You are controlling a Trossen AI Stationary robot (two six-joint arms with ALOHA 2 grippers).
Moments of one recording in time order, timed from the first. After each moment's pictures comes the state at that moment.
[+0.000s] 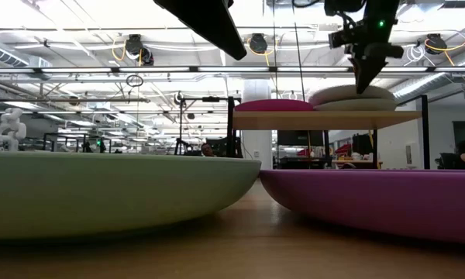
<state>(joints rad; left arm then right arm) -0.43 1.88 1.53 -0.63 -0.31 -0.06 -0.46 1.19 1.14 -1.19 0.36 -0.37</state>
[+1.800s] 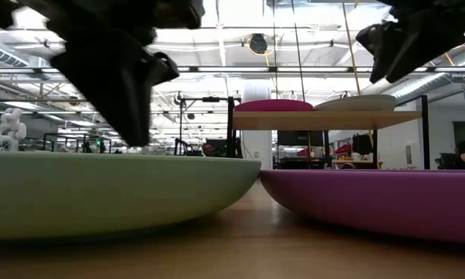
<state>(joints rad) -0.47 1.88 1.33 -0.70 -0.12 -0.30 0.37 1.08 0.79 -0.70 0.26 0.09</state>
